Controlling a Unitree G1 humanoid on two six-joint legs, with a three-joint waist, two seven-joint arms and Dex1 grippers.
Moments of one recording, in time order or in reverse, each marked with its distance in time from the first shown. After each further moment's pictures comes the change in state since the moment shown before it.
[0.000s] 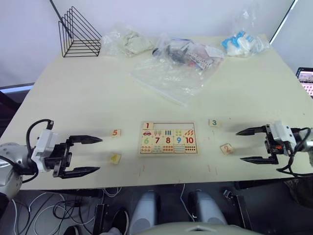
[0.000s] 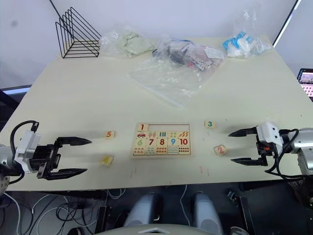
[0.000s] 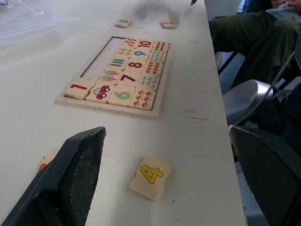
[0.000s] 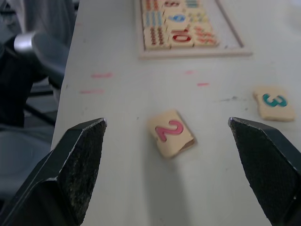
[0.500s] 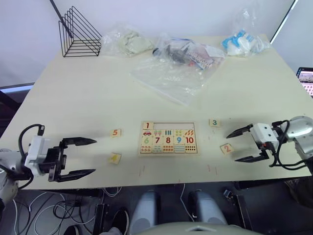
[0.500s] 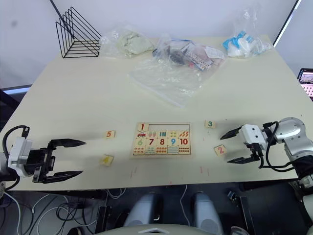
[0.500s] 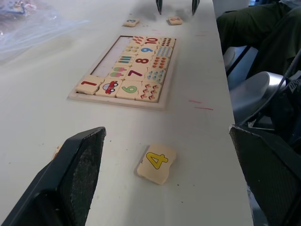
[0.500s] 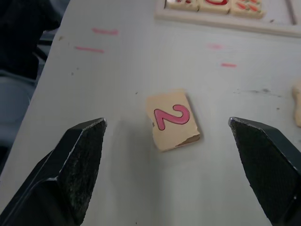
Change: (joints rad) left arm 0.045 0.022 -0.053 0.062 -0.088 -0.153 -0.001; right arm -0.217 0.002 0.286 0.193 -0.129 -0.192 0.000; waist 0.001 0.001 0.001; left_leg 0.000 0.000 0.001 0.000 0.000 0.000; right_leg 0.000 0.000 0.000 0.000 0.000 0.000
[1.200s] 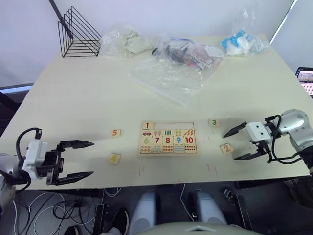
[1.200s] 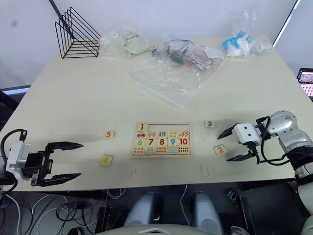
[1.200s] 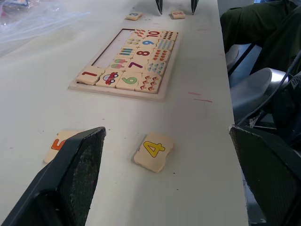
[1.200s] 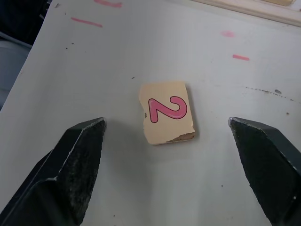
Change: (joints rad) left arm 0.009 0.001 -0.008 0.033 -0.007 -0.023 0.000; right arm -0.102 0.013 0.088 0.043 -0.051 -0.051 0.001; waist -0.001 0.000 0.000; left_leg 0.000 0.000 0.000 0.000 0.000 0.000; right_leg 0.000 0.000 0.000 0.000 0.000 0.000
